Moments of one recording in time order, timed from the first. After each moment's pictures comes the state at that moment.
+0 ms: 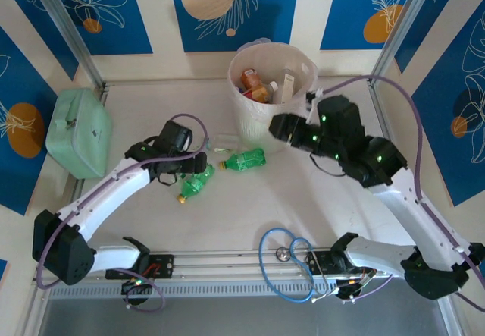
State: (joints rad) left arm -0.52 1.27 1.04 -0.78 -0.11 -0.39; right arm 0.70 1.06 1.41 -0.86 -0.01 0.81
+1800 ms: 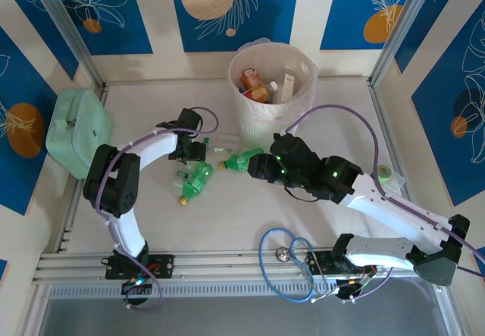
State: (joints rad) left arm -0.38 1.82 1.20 -0.63 -0.13 -0.31; right arm 0.96 1.10 1.14 -0.81 0.15 0.96
